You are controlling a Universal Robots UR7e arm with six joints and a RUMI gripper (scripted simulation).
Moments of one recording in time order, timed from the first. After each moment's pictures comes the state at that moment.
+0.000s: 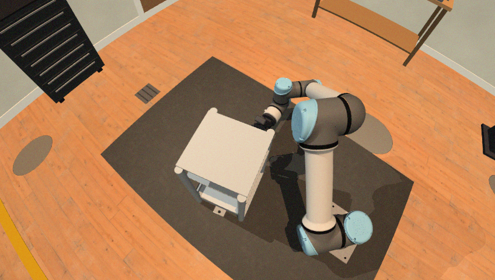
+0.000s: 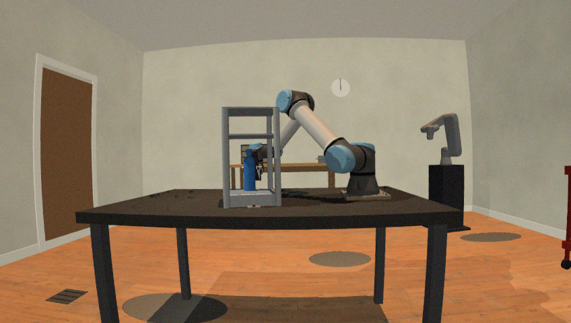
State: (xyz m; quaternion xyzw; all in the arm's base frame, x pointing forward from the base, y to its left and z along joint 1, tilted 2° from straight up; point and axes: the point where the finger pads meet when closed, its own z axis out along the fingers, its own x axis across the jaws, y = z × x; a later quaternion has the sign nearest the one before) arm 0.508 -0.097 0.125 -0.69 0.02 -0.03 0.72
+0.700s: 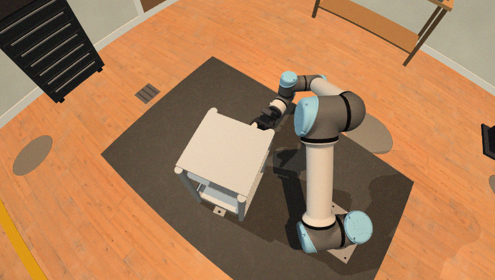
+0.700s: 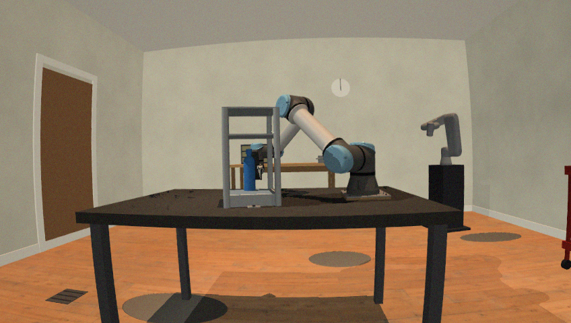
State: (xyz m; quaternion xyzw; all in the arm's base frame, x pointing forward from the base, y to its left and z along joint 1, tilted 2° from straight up) arm 0.504 -0.148 0.123 -0.69 0.03 -0.03 0.72
